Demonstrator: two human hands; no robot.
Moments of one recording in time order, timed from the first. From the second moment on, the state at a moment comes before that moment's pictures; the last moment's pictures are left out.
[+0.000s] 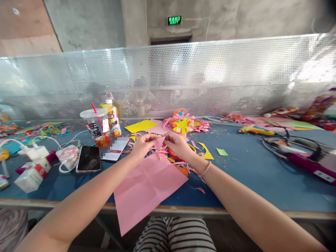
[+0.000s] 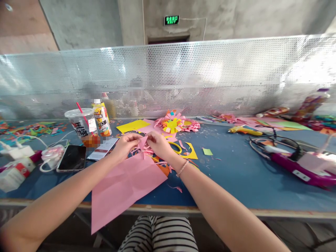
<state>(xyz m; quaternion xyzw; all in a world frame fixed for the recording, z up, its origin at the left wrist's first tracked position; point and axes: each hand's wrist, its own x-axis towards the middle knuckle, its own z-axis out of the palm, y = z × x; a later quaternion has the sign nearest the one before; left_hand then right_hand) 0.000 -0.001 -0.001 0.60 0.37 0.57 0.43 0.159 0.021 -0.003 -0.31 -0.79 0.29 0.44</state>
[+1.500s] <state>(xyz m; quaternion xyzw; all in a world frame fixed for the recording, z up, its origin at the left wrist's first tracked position) -0.001 -0.002 0.001 0.45 0.32 0.55 0.62 0.181 0.023 0.007 -0.16 -0.90 -0.05 0.40</state>
